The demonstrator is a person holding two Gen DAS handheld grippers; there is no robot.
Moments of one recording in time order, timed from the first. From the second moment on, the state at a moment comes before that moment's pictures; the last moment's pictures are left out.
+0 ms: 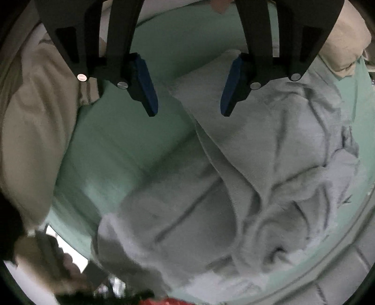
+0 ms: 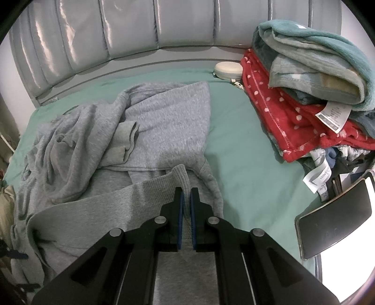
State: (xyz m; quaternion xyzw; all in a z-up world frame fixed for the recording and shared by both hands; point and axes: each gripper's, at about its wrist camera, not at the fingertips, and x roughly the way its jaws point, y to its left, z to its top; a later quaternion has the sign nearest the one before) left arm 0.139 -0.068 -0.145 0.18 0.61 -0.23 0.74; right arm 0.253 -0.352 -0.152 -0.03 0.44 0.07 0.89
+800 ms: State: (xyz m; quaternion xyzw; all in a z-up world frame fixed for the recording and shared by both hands) left arm 0.136 -0.027 -0.101 0.20 0.56 -0.14 0.79; right arm 0.250 -0.352 -0.152 -0.03 0.44 0.07 0.90
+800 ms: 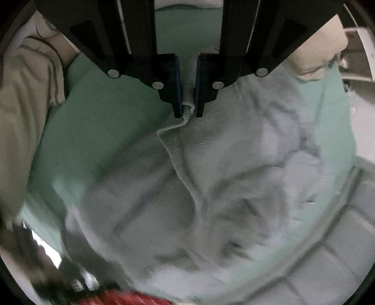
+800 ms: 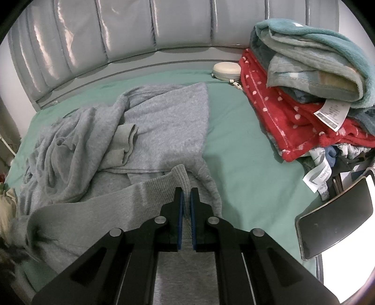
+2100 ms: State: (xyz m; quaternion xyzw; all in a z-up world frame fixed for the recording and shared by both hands) left arm 0.251 0.100 -0.153 0.01 0.55 -0.04 0.83; right arm 0.270 -0.353 -0.186 -0.03 0.49 0.04 0.87
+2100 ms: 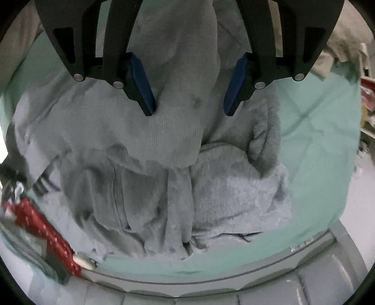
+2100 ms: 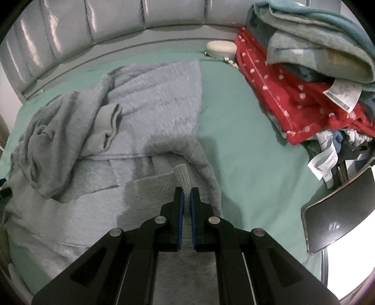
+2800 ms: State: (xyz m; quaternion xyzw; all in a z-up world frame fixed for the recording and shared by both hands) left arm 0.223 0.066 -0.116 0.03 0.46 -0.06 0.88; right arm 0.239 -0.326 -0.155 -0.10 0.42 0.06 0.90
